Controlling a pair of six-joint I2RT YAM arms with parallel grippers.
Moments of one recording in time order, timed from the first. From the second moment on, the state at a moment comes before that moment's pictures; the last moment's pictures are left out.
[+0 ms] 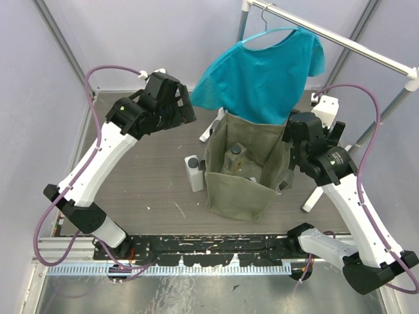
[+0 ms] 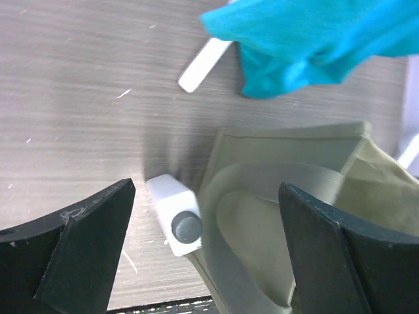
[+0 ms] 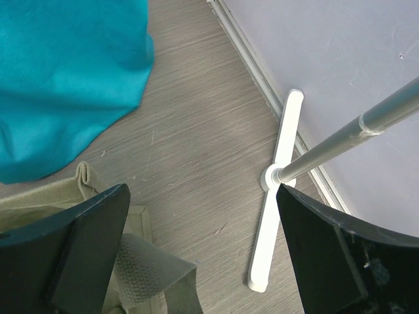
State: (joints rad) left arm -0.70 1.56 1.92 -1.04 -0.29 -0.71; right arm 0.43 1.00 1.30 -0.89 0.84 0.39
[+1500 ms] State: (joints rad) left arm -0.74 1.92 1.80 -1.35 -0.17 -1.01; right arm 0.43 0.99 1.27 -0.88 0.82 0.38
